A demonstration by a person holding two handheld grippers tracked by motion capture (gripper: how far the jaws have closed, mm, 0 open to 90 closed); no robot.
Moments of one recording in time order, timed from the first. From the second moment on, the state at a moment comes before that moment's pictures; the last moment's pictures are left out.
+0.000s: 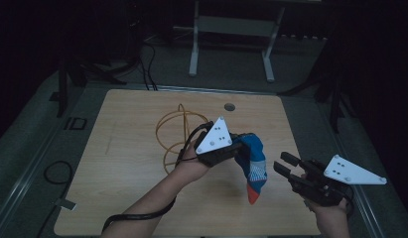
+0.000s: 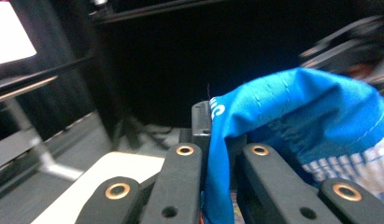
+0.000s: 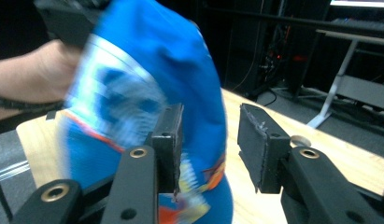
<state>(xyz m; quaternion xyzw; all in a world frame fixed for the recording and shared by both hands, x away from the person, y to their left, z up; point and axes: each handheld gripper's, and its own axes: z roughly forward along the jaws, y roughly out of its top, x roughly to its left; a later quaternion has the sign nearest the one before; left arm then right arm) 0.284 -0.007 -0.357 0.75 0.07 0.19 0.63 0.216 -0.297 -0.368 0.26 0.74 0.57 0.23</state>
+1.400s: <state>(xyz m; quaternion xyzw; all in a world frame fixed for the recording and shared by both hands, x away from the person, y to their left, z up) 0.288 -0.001 -0.366 0.76 0.05 0.10 0.65 0.219 -0.279 -0.370 0.23 0.75 0.58 0.23</state>
